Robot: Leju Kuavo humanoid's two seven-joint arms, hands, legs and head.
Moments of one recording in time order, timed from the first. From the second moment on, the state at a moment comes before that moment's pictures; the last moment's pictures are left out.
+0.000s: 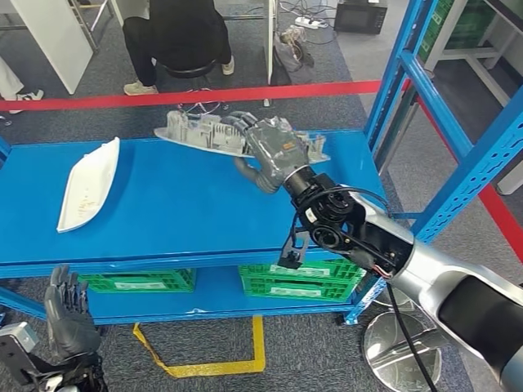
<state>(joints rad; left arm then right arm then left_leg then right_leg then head) -0.08 0.18 -0.45 -1.41 0.54 0.42 -0.68 -0.78 -0.35 0.90 -1.61 0.78 -0.14 0.34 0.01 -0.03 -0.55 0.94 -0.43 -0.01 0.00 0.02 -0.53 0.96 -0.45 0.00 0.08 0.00</state>
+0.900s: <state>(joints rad) -0.10 0.17 -0.45 -1.41 0.49 0.41 -0.64 -0.56 -0.34 0.66 -1.69 1.08 -0.57 0.22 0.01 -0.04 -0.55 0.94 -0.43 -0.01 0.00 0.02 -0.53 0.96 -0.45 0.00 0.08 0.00</state>
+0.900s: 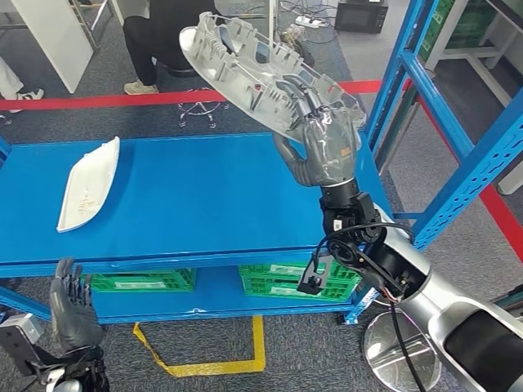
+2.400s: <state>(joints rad) -0.11 0.16 -0.45 -1.40 0.45 0.39 -0.65 -0.49 -0.32 0.63 -1.72 1.14 -0.56 0.20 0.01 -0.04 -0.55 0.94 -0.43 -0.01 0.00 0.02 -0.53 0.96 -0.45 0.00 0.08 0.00</state>
